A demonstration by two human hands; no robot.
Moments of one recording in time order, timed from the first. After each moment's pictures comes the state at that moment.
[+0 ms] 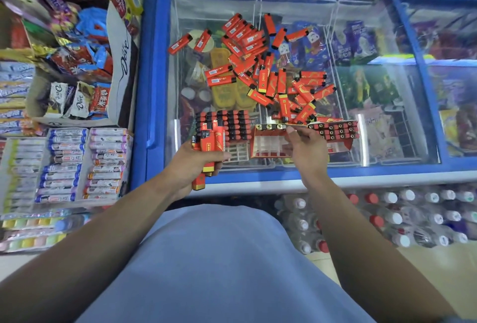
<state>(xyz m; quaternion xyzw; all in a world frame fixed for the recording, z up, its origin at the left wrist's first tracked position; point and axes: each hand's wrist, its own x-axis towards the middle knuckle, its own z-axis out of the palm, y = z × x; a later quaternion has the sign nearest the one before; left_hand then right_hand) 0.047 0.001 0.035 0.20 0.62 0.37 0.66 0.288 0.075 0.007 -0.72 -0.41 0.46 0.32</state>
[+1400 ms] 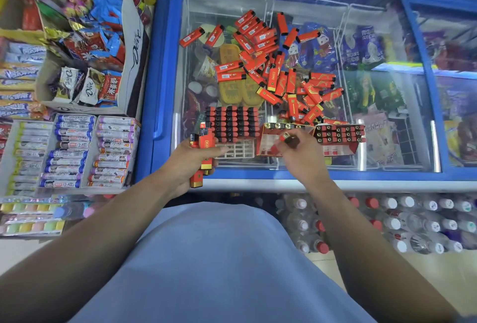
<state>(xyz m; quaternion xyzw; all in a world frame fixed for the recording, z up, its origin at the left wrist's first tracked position) 0.032 -0.012 0.031 0.15 0.63 0.38 0.66 0.266 0.058 0.038 -0.68 -0.58 0.42 0.15</state>
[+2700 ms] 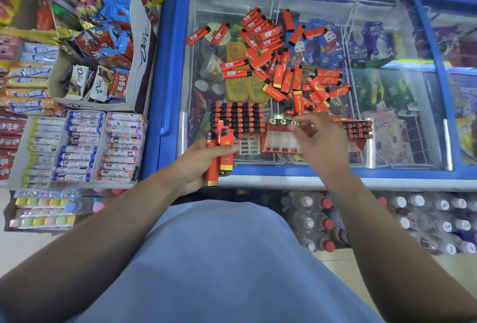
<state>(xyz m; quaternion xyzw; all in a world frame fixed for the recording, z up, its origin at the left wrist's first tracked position) 0.039 -0.018 0.041 0.16 0.57 0.36 0.72 0.286 0.069 0.050 -0.63 -0.72 0.23 0.17</state>
